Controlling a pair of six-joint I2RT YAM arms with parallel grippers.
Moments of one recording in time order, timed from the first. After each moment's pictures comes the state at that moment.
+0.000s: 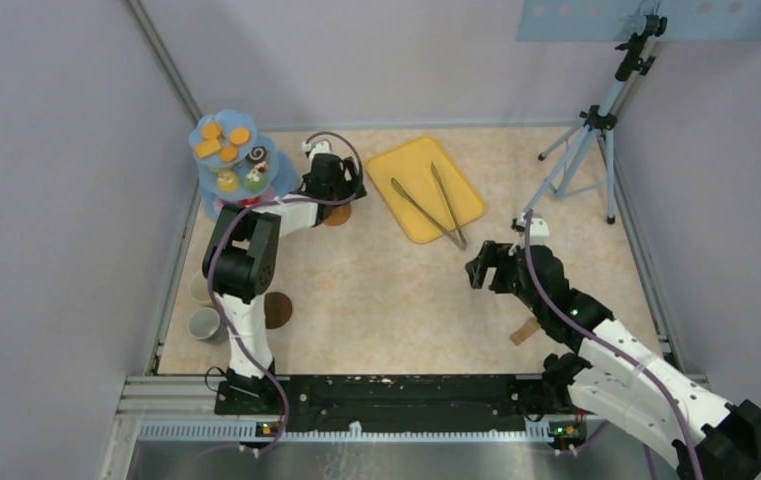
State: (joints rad) left arm -0.32 1.99 1.22 0.17 -0.13 -0.58; right arm 0.61 0.72 0.49 -0.25 0.23 0.50
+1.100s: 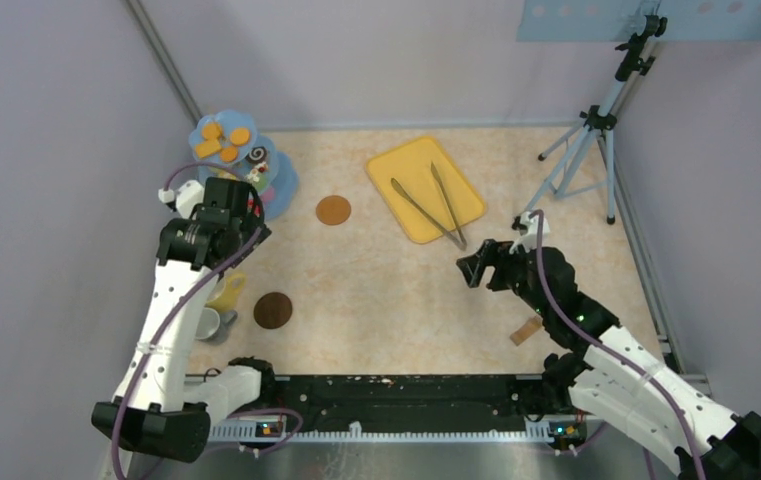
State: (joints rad) left arm -0.19 1.07 1.29 -1.22 -0.48 -0.85; right arm 0.61 0.69 0.49 -0.15 0.11 0.50
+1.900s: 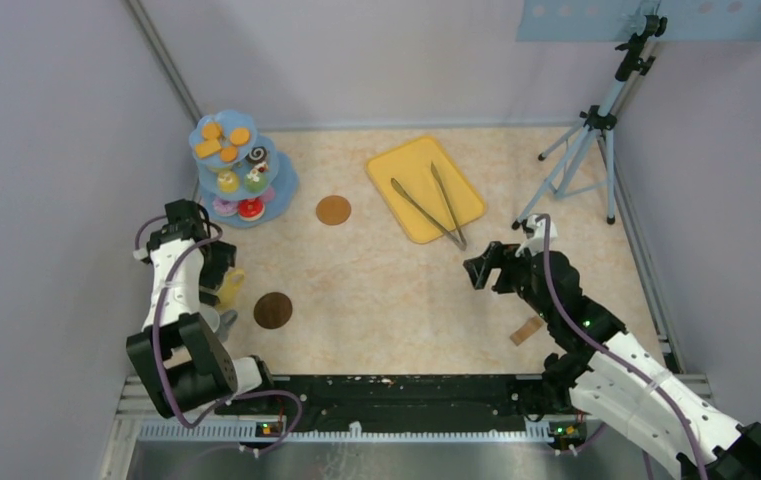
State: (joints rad) left arm 0.37 1.27 0.97 -0.96 -0.22 -0.96; right arm 0.61 0.61 0.48 -0.22 0.16 0.50
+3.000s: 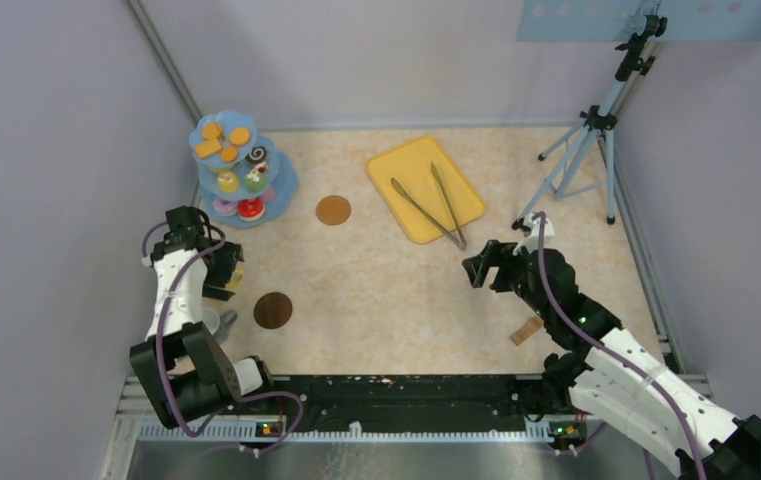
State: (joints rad) left arm 0.39 1.23 0.90 -0.82 -0.07 -1.00; right arm 0.61 0.65 0.48 -0.20 0.17 0.50
